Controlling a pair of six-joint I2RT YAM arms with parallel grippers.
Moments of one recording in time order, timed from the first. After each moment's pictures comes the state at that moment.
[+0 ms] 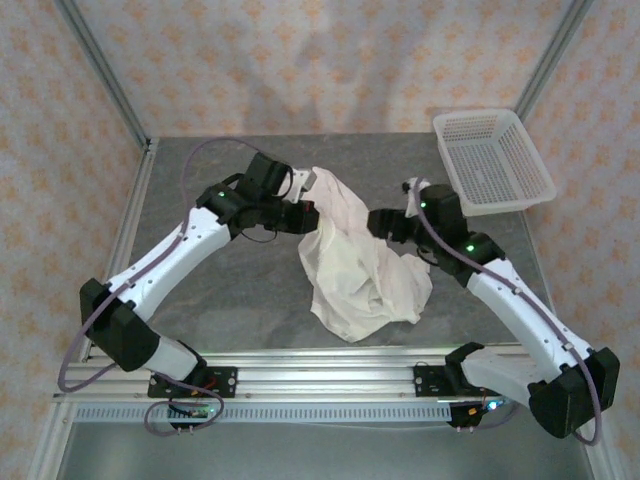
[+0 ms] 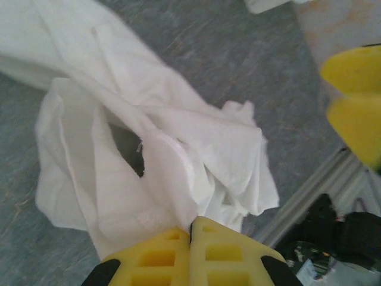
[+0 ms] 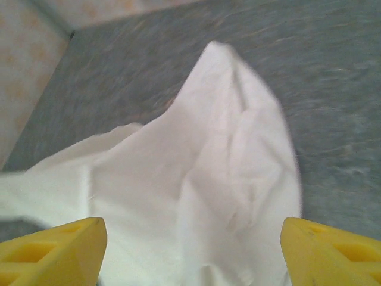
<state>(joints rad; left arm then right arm) -0.54 1.49 1.43 -0.81 0.36 -0.41 0.48 1.07 0.95 -0.49 -0.15 0.37</state>
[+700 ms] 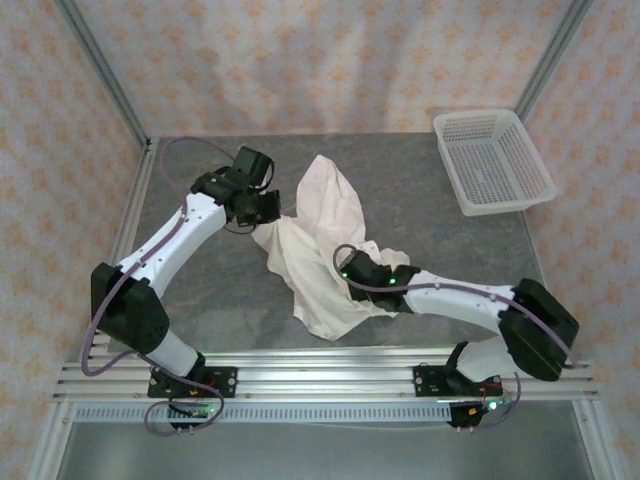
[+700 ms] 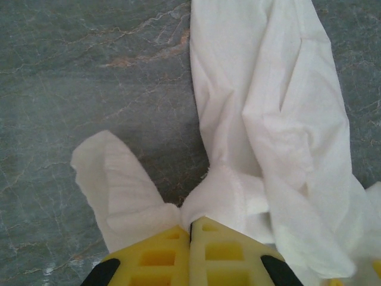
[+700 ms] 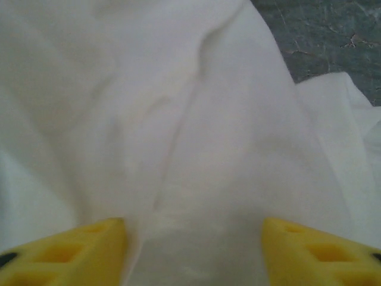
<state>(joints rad) -0.38 1.56 1.42 -0.92 0.02 -0.54 0.92 1.40 0.74 -0.48 0.41 0.54</state>
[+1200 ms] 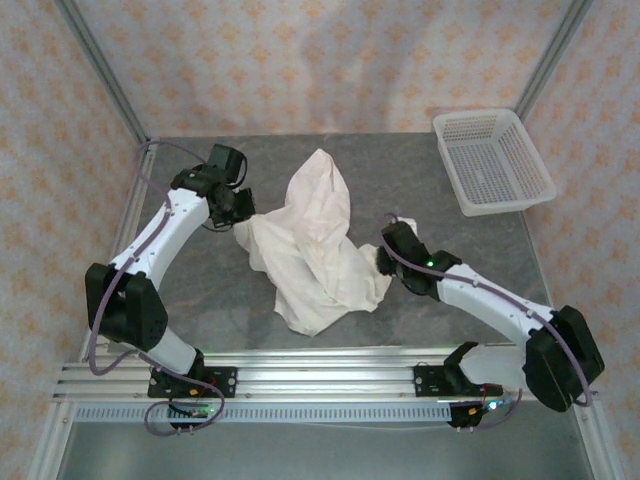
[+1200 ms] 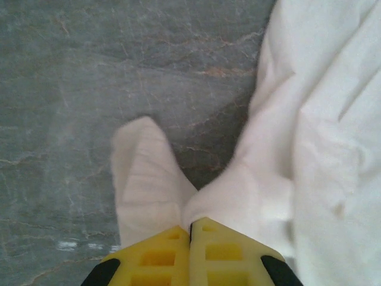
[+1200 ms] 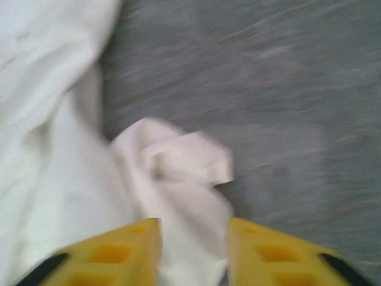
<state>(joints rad) -0.22 1.56 1.38 -0.96 0.01 -0.54 0.65 1.23 0.75 -0.45 0.20 0.55</state>
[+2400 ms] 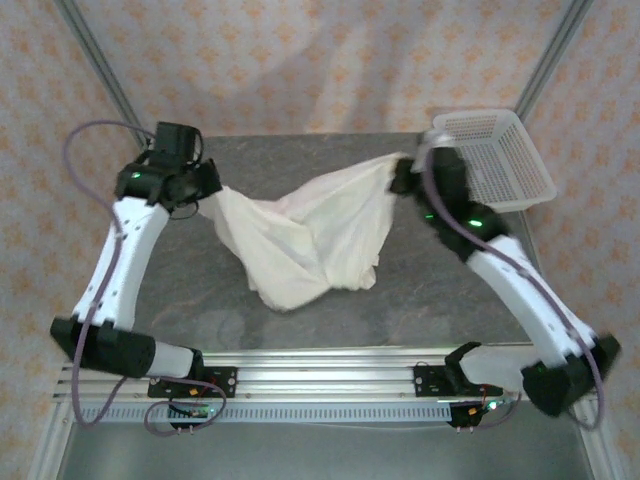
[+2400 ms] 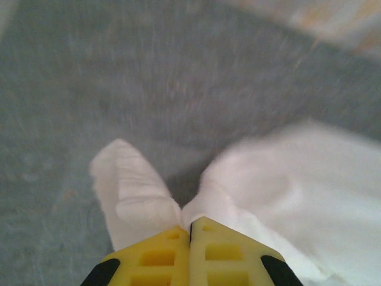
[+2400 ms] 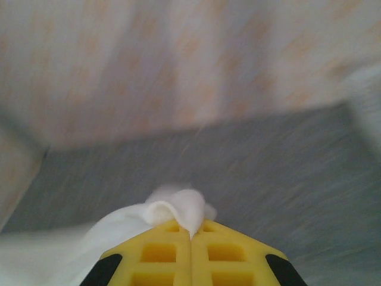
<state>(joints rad) -0.10 1.36 1.63 -1.09 -0.09 -0.48 0.45 1.13 1.31 -0.47 0.26 0.40</state>
